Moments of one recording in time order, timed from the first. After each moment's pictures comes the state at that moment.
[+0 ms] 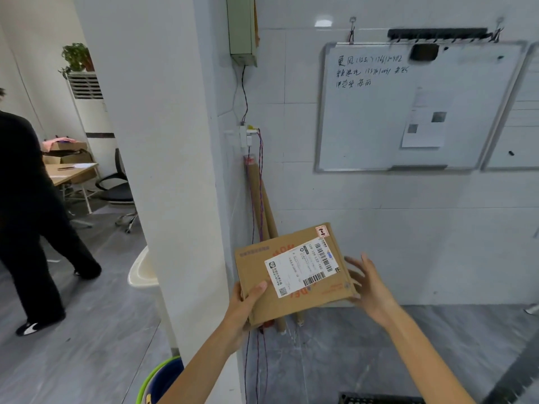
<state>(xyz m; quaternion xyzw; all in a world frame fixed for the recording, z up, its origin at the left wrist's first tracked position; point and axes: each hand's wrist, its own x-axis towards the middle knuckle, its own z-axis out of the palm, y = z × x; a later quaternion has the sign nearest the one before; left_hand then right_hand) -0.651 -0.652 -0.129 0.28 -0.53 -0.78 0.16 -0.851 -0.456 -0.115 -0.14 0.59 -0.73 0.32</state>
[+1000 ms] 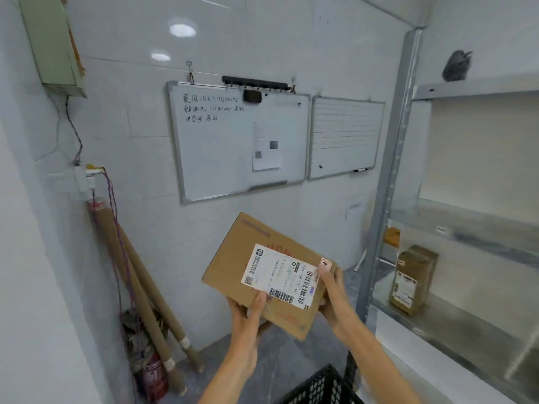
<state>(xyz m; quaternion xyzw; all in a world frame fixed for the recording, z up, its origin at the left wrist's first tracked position) -0.748 -0.496 -0.103 -0.01 -0.50 -0.86 0.11 -0.791 -0.326 -0.065 -0.06 0.59 -0.80 0.01</state>
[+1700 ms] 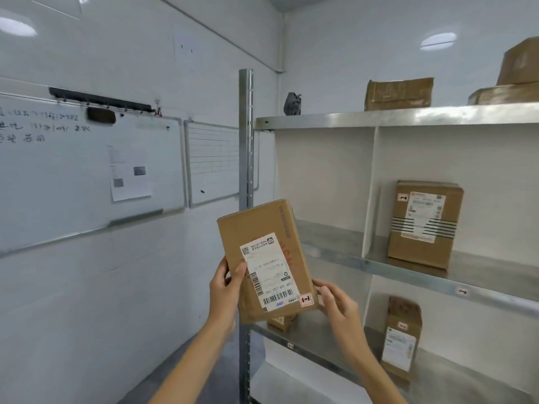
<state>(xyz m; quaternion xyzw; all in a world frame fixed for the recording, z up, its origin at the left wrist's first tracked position) -0.840 -0.233 -0.010 -0.16 -0.59 -0.79 0.07 -0.741 -0.045 -0.037 0.02 0.75 -0.59 -0.31</state>
